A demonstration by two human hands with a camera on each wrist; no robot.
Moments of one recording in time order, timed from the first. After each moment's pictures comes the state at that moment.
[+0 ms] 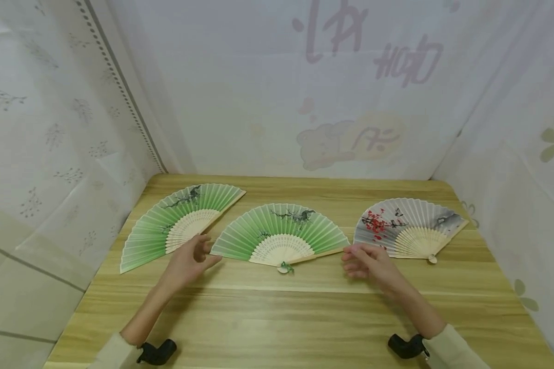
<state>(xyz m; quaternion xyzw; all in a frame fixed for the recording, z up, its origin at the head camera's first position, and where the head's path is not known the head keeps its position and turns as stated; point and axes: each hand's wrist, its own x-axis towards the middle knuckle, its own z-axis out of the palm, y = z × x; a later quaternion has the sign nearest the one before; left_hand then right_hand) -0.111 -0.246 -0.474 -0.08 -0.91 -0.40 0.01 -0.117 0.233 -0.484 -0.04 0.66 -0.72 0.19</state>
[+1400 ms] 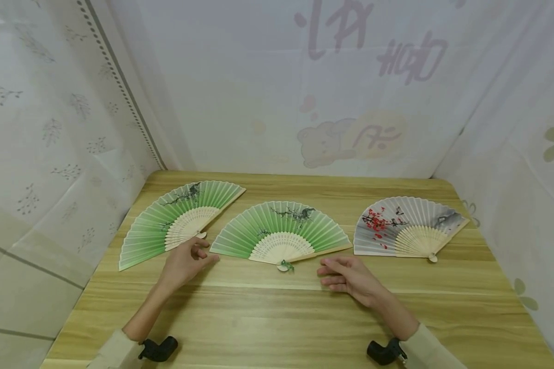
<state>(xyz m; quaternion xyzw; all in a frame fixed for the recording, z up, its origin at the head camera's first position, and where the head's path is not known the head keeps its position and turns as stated) -0.108 -0.249 -0.478 -0.02 -0.92 -0.39 -0.01 -0.106 0.188 -0.501 0.04 0.57 -0.76 0.31</state>
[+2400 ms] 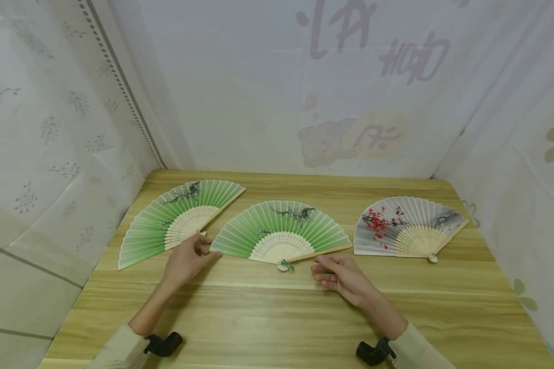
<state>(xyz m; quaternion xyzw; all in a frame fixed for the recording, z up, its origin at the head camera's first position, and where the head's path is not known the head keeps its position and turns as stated) -0.114 -0.244 -0.483 -0.01 -0.93 -0.38 -0.01 -0.107 0.165 -0.502 0.08 0.54 -0.78 0.30</state>
